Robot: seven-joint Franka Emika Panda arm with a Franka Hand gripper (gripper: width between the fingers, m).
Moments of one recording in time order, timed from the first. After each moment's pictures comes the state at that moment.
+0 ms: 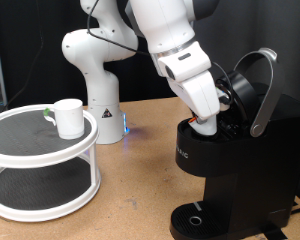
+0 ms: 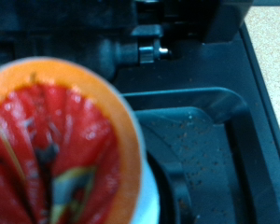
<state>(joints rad) 0.24 -0.11 -0.15 -2.30 0.48 2.31 -0.91</state>
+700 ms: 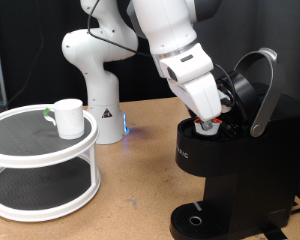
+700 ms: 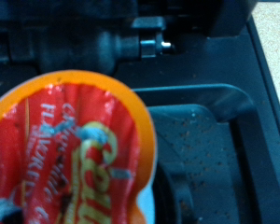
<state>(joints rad) 0.25 -0.10 -0.14 -2.30 0.47 2.31 -0.91</state>
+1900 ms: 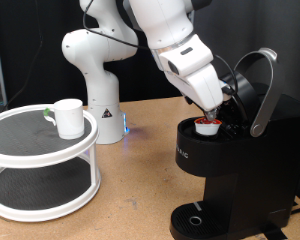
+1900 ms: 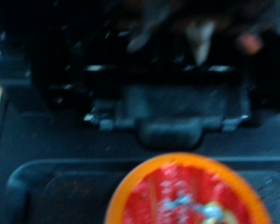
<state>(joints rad) 0.24 -0.15 -0.14 -2.31 0.52 2.20 -0.99</state>
